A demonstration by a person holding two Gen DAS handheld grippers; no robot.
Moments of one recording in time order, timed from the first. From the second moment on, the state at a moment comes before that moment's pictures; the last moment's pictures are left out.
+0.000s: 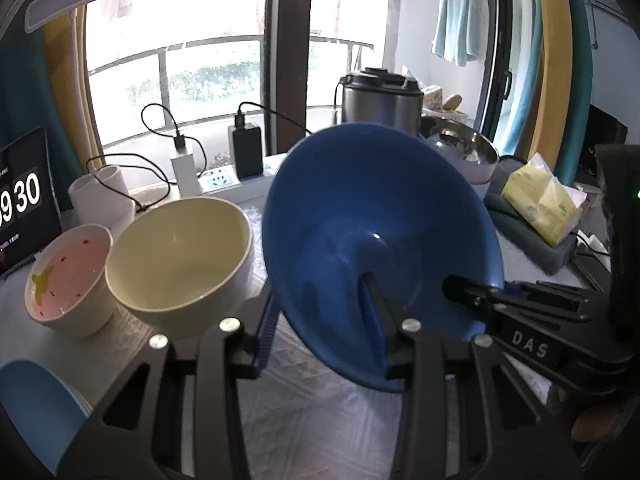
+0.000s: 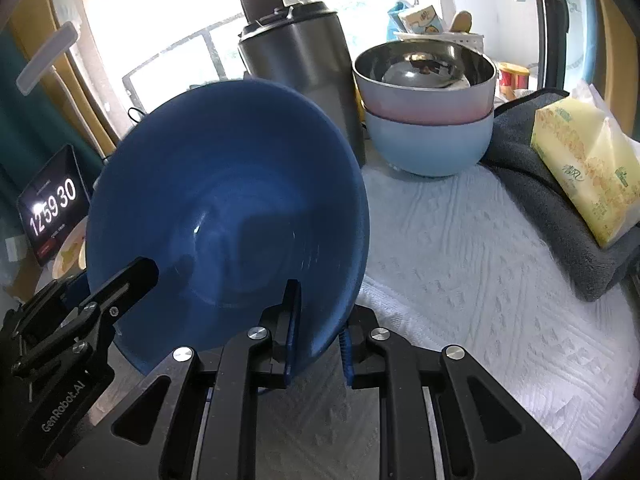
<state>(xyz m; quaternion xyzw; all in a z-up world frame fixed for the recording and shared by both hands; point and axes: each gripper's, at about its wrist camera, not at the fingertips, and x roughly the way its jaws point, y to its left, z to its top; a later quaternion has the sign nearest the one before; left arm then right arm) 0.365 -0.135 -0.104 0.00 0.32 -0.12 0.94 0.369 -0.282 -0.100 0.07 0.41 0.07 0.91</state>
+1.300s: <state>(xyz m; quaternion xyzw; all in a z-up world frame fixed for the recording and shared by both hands) 0.292 -0.100 -0.082 -0.03 0.33 -0.12 0.94 0.319 -0.261 -0.058 0.07 0.39 0.07 0.91</state>
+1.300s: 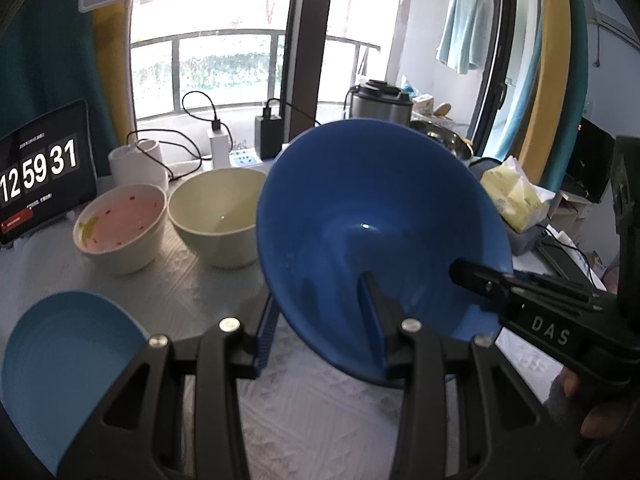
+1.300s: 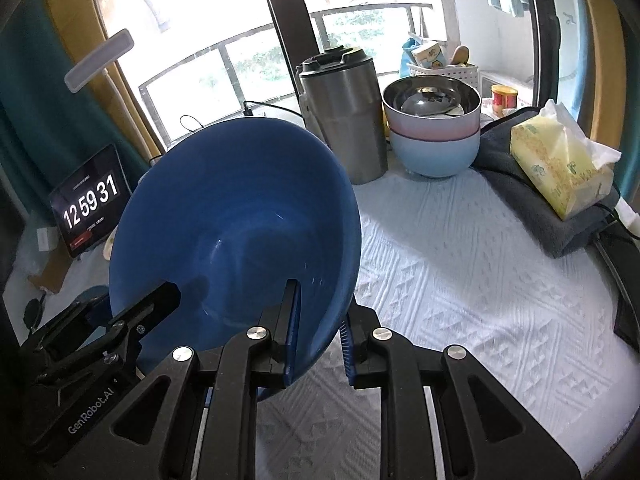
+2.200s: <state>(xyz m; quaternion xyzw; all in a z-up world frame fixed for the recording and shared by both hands) 0.241 -0.075 -0.090 -0.02 0.34 -0.12 0.93 0.263 -0.235 -0.065 0.07 0.40 0.07 0.91</state>
